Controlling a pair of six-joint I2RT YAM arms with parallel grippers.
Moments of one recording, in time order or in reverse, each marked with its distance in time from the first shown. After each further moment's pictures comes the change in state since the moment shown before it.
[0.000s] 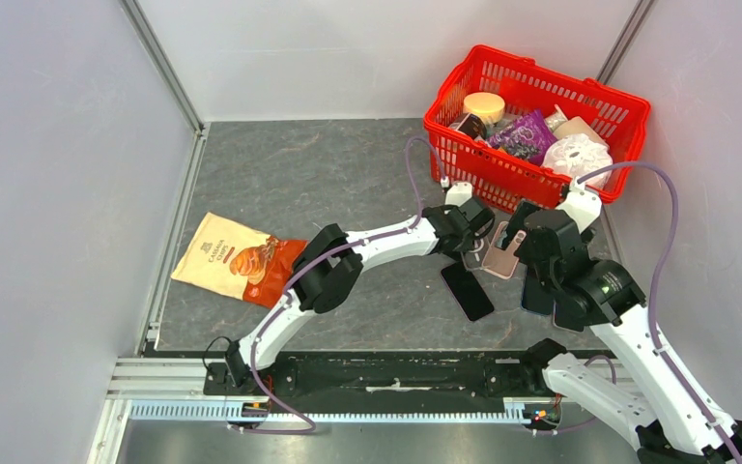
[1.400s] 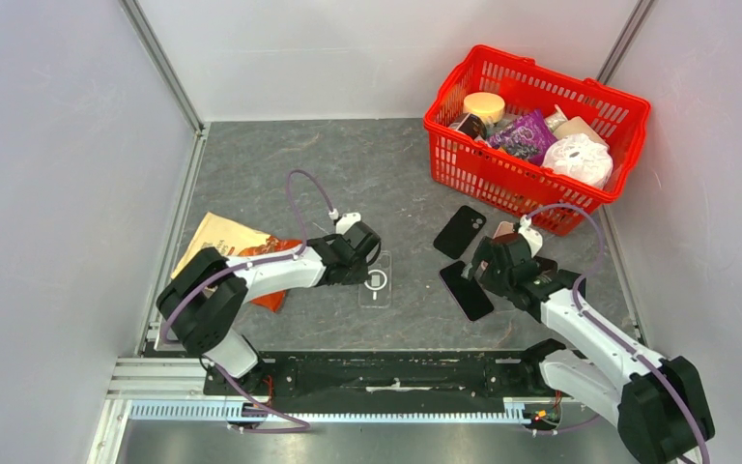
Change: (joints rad) left arm 0.209 -0.785 -1.104 0.175 0.107 0.013; right arm -0.119 0.179 -0.558 0.518 -0.362 0.077
